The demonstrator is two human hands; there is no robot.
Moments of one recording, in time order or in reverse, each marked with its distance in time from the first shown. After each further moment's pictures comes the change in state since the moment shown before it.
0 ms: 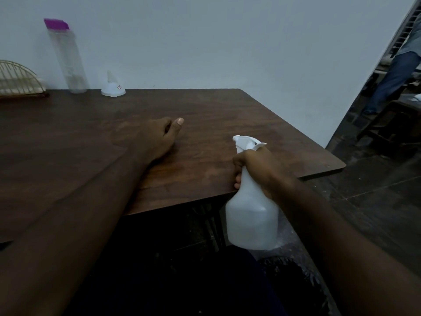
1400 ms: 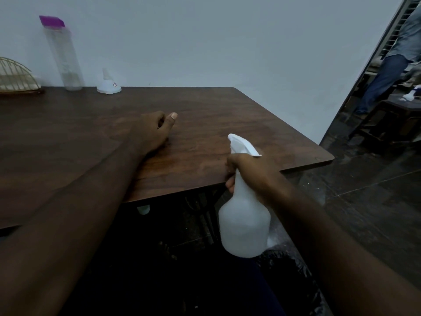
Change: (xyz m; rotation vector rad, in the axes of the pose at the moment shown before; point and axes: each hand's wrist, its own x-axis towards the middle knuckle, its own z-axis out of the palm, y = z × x) left_hand -0.002 -0.006 0.004 -0.164 -0.010 -0.057; right_hand -0.041 0.004 0.004 -0.157 0.057 -0.034
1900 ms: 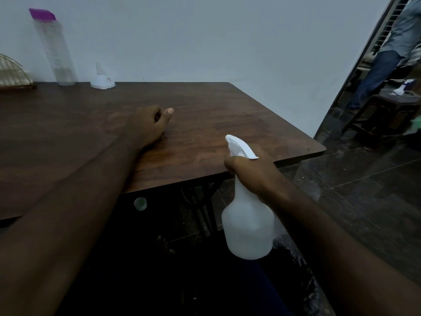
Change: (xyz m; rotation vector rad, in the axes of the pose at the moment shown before) left_hand -0.005 0.004 -0.001 0.025 0.013 0.012; right_hand -0.030 0.004 0.000 -0.166 0.145 -0.151
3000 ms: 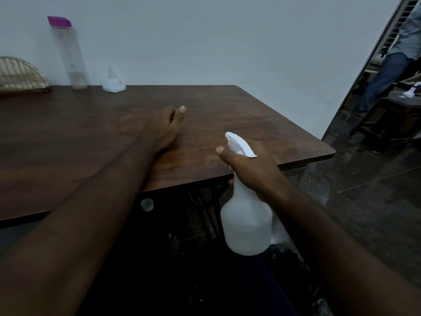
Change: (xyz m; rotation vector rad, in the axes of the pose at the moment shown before) left_hand 0.003 -0.001 0.010 -0.121 0.002 0.053; right_hand 0.010 -0.005 0.022 0.092 0.029 -0.086
